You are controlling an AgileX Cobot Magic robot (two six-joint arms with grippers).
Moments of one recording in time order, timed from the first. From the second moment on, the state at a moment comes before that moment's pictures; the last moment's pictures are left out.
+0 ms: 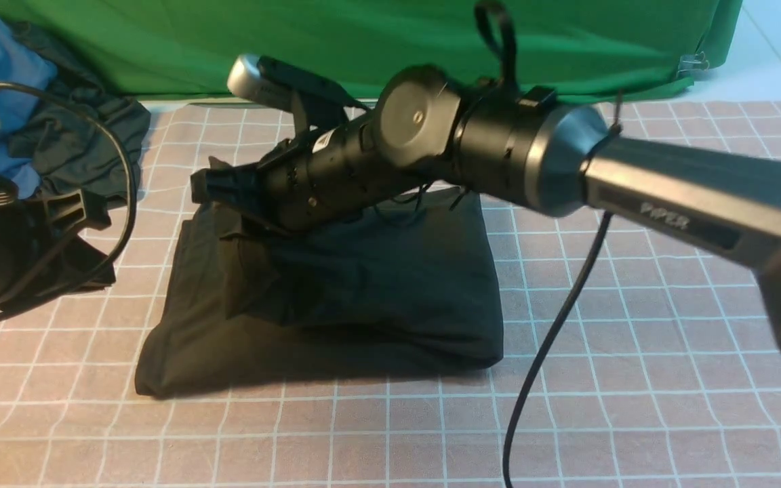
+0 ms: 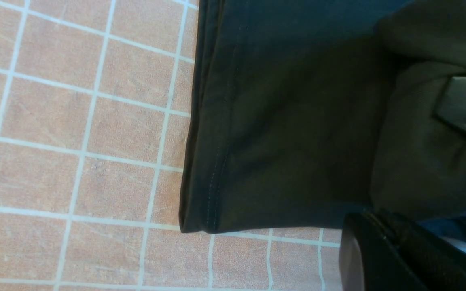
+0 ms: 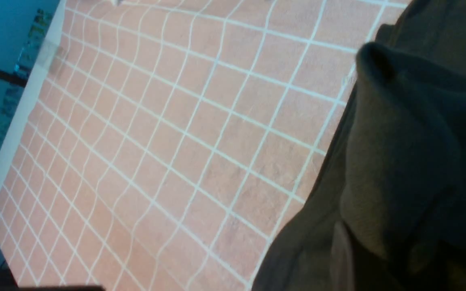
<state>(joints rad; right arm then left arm) 0.75 2.17 -1.82 0.72 0.49 -0.01 0.18 1.18 -0.89 -0.46 0.86 0.13</state>
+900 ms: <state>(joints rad) 0.44 1.99 -2.03 0.49 1.11 -0.20 0.13 1.24 -0.89 -0.62 0.84 0.19</state>
